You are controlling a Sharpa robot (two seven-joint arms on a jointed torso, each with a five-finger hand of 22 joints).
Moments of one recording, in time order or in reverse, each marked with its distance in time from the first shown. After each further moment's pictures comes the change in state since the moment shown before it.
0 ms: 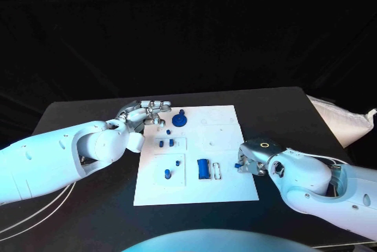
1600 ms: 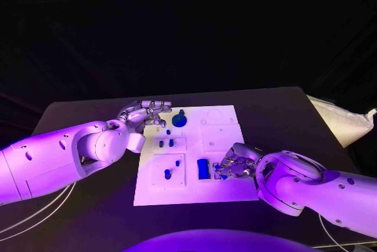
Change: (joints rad) left arm 0.000 0.001 0.000 0.004 -0.005 0.003 -0.002; left_hand 0.011 0.011 0.006 -0.006 0.011 0.000 0.000 0.004 0.000 0.000 0.000 0.006 -0.001 0.000 0.000 0.005 -0.006 0.000 0.000 0.000 0.000 -0.001; right arm 0.004 0.077 -0.007 -0.001 0.559 -0.255 -0.012; right_hand -0.166 -0.062 0.290 0.106 0.142 0.008 0.011 0.000 -0.017 0.041 -0.002 0.083 0.057 -0.004 -0.004 0.000 0.000 0.000 0.000 -0.007 0.004 0.000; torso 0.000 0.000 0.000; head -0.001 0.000
